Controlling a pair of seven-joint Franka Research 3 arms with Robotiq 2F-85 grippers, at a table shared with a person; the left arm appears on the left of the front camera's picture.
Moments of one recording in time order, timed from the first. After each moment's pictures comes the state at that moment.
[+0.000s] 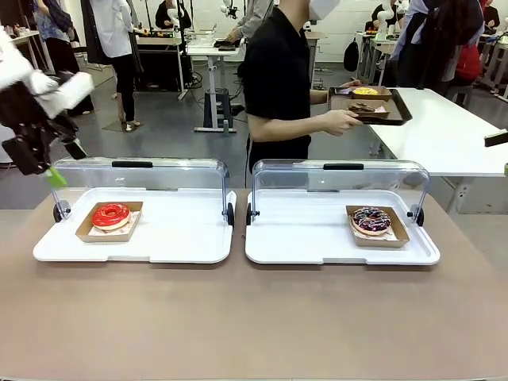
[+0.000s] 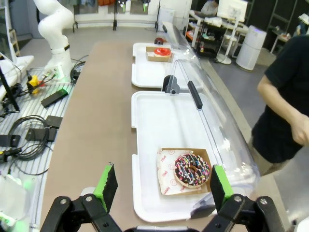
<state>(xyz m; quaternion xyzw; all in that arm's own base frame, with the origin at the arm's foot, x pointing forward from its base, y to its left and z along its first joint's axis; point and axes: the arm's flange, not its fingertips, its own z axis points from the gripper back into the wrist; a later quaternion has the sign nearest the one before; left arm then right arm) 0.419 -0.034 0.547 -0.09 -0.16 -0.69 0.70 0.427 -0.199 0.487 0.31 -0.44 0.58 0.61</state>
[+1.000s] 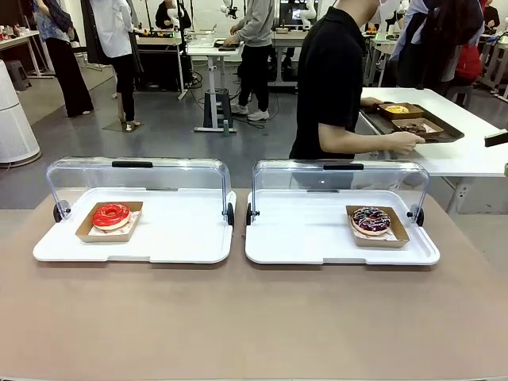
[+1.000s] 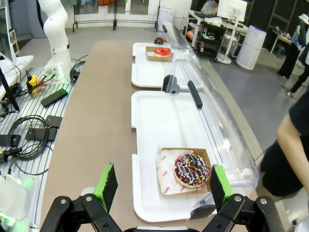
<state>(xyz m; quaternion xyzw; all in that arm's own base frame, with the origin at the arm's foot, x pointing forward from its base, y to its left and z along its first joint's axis) 0.391 0.208 0.495 -0.32 -0.44 -0.52 0.66 0.427 -0.199 0.487 0.31 -0.44 0.58 0.61</state>
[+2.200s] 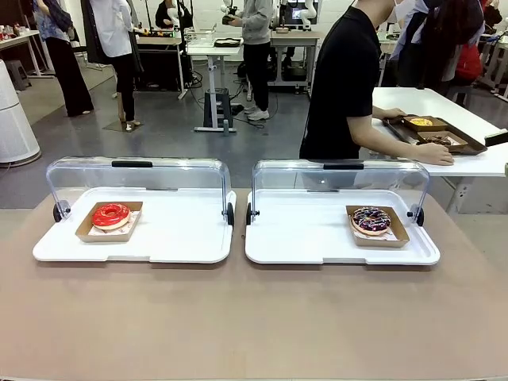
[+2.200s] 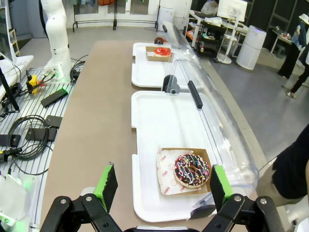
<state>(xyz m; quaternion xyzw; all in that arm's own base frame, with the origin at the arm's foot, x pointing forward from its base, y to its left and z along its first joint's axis) 0.393 0.231 0.491 -0.33 -0.44 -0.51 0.66 0.427 -0.198 0.487 0.31 -0.44 0.58 0.61</state>
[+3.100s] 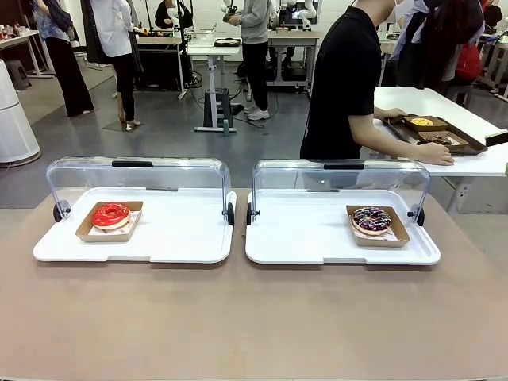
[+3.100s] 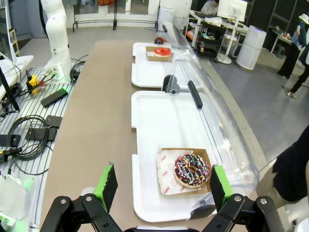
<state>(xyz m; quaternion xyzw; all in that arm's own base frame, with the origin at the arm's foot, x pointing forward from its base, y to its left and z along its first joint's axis) 0.394 0.231 0.491 -0.33 -0.44 -0.51 0.66 0.427 -0.198 0.487 0.31 -0.44 0.58 0.61</state>
